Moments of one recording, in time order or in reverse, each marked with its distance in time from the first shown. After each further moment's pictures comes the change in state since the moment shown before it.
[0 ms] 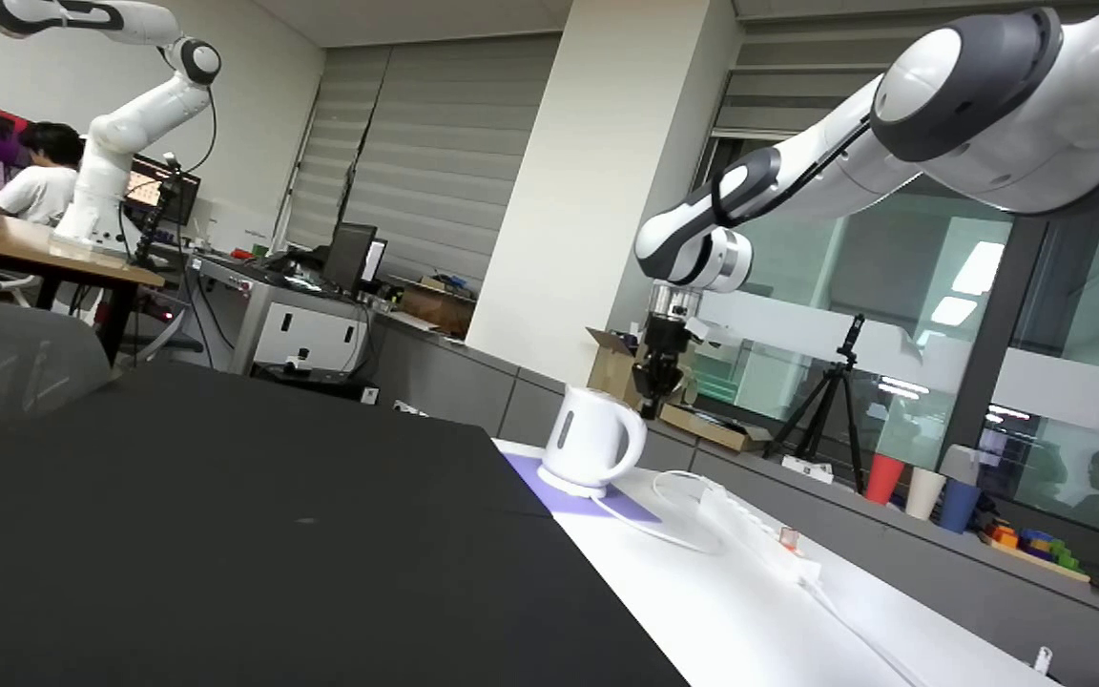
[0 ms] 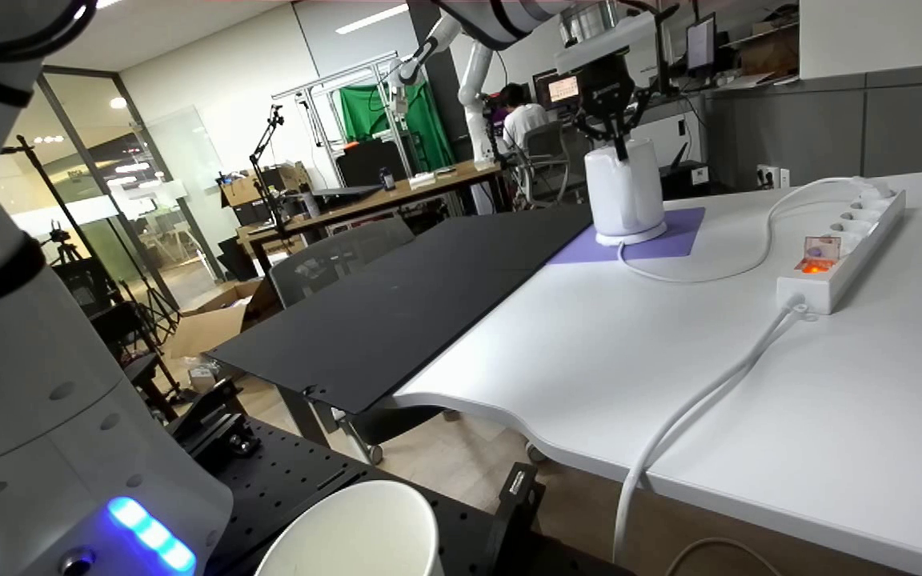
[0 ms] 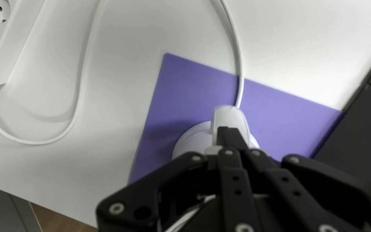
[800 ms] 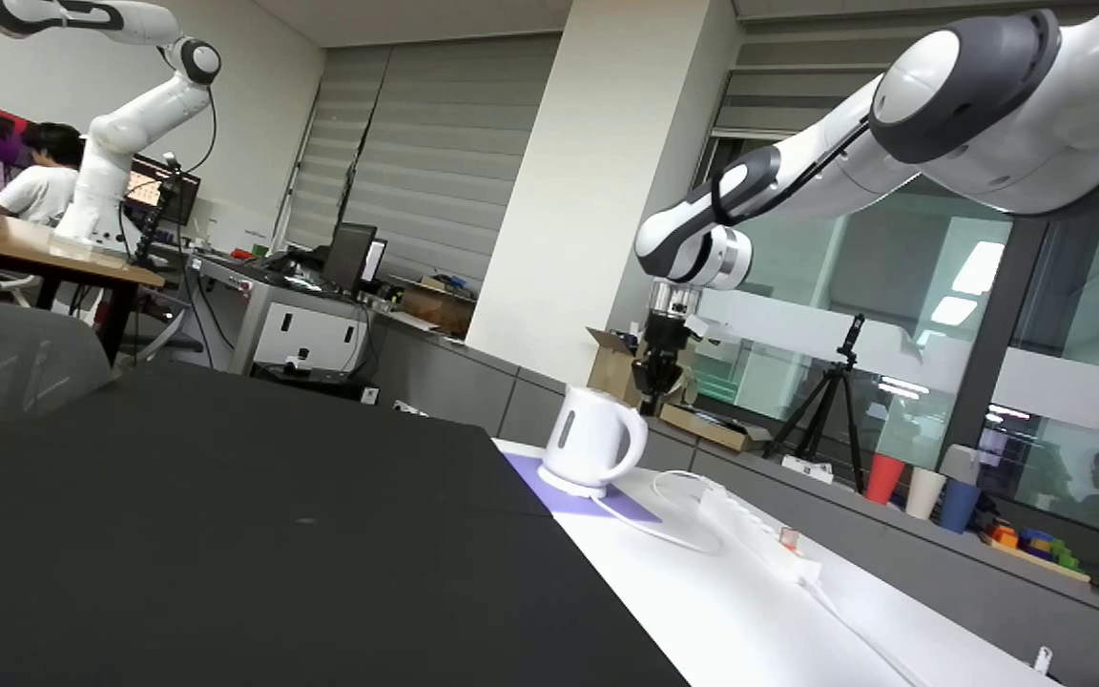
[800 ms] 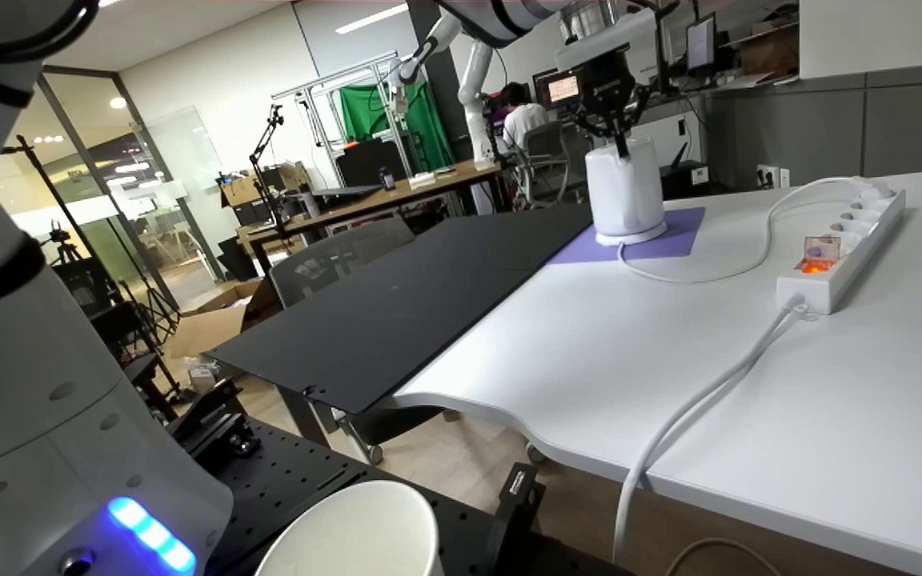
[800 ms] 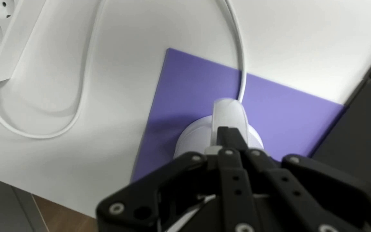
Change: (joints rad) arm 0.001 0.002 0.000 0.015 0.001 0.003 0.002
